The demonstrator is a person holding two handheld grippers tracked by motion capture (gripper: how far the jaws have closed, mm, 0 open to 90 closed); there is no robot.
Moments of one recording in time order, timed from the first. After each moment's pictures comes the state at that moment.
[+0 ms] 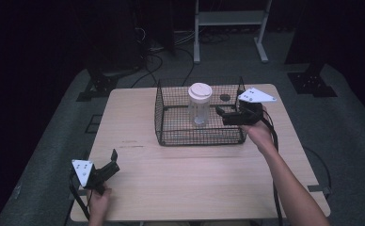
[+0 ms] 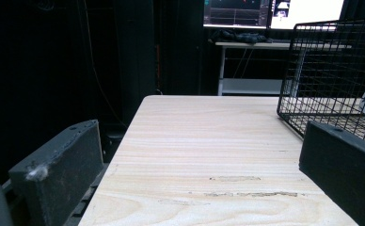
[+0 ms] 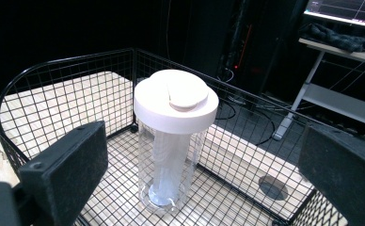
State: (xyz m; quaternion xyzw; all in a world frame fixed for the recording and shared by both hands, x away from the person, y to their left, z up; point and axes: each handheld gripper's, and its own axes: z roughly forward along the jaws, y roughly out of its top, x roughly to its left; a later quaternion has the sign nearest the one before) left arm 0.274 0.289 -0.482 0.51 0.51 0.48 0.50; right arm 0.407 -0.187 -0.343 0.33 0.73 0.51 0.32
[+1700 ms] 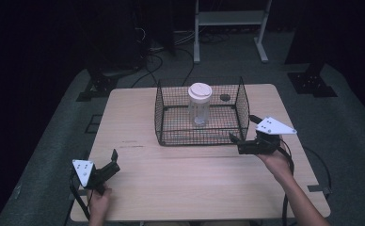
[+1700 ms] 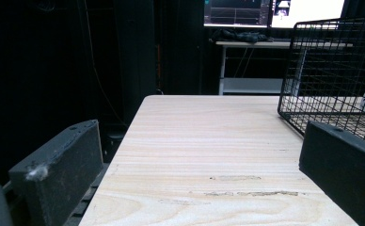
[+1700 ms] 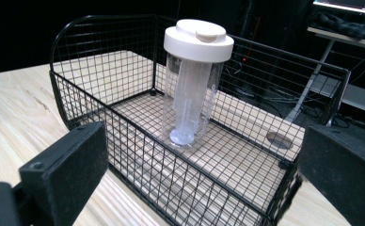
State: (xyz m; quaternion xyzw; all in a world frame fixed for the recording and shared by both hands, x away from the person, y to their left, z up) left arm 0.274 0.287 -0.482 0.52 0.51 0.48 0.49; right arm 0.339 -0.226 -0.383 0.32 0.74 0.51 0.31
